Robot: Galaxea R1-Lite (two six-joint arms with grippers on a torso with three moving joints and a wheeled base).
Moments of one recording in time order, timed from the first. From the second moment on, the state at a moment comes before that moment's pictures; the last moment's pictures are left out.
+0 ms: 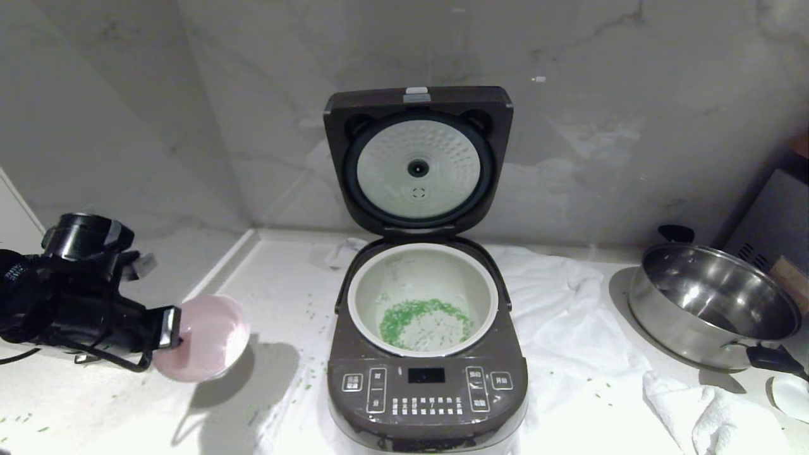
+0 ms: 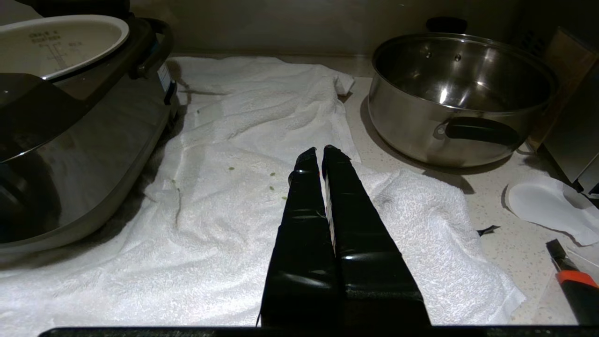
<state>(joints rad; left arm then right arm) 0.08 1.65 -0.88 0.22 0.01 -0.11 0.00 0.00 0.00 0.00 0.00 0.00</state>
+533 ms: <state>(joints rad) 0.30 1.94 -0.87 0.19 0.02 -0.08 0.00 0.00 0.00 0.00 0.00 0.00</state>
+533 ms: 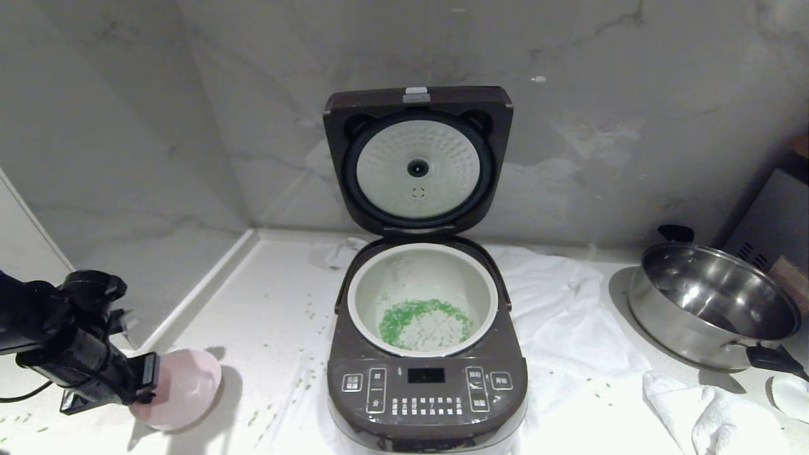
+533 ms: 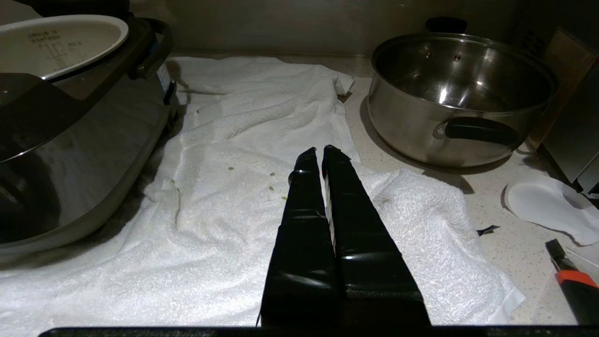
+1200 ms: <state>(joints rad) 0.49 2.16 -0.95 0.07 0.02 -0.06 0.00 0.00 0.00 0.00 0.00 0.00</state>
